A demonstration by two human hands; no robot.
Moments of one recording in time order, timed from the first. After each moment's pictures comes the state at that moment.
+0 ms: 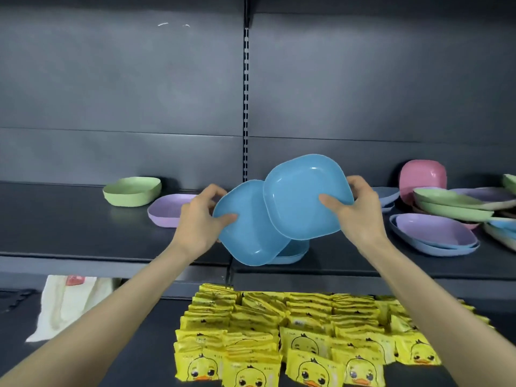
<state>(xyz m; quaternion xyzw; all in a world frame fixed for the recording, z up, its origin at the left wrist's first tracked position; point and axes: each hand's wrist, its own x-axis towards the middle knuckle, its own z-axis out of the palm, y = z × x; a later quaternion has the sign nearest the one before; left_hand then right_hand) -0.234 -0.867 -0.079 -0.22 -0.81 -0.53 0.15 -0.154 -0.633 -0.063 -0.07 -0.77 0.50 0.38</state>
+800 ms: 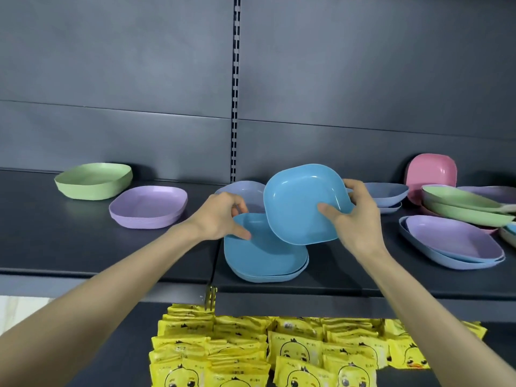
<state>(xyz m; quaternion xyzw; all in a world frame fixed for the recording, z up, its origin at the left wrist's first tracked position) -0.329 -0.807 -0.104 -0.30 -0.90 -0.31 -0.02 -0.205 -0.603 -0.095 -0.12 -0.80 0.48 0.35</state>
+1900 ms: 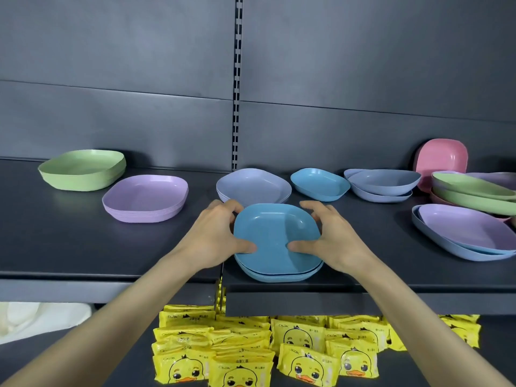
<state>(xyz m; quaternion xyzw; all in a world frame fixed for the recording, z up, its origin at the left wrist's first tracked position) -0.301 -0.830 -0.122 -0.27 -0.89 -0.36 -0.02 -0.219 -0.635 -0.120 -0.12 -0.93 0.33 0.10</state>
